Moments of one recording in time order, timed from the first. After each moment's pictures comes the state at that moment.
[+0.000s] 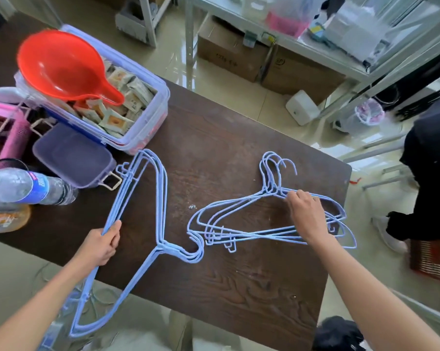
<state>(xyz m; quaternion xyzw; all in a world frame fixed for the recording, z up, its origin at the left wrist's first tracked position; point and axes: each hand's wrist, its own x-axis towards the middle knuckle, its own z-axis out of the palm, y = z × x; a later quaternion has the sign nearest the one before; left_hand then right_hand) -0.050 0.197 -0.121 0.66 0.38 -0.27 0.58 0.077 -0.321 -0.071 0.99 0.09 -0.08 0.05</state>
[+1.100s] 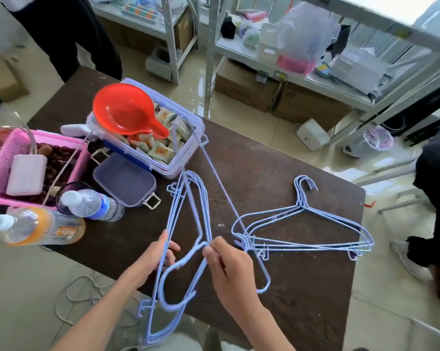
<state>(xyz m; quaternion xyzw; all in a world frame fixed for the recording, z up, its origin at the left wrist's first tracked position) -0.028 0.170 -0.093 0.59 0.38 -0.37 0.60 -0.043 -0.048 0.062 0.89 0.09 -0.04 -0.45</state>
